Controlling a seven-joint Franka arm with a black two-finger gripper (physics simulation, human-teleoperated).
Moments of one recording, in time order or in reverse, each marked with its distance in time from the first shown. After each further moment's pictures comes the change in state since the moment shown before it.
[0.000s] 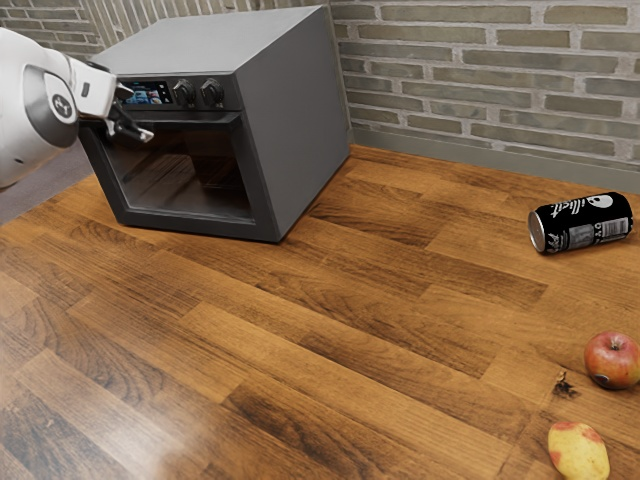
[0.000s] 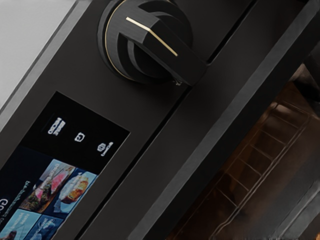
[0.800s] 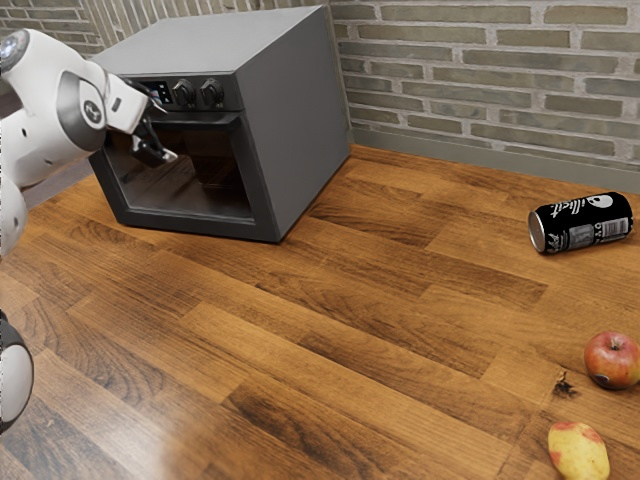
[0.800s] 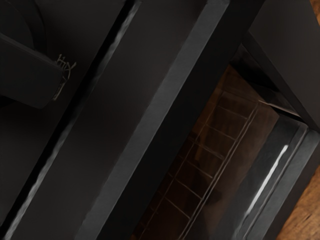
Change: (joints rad) arm 0.005 0.126 -0.008 0.137 0.018 -0.133 0.082
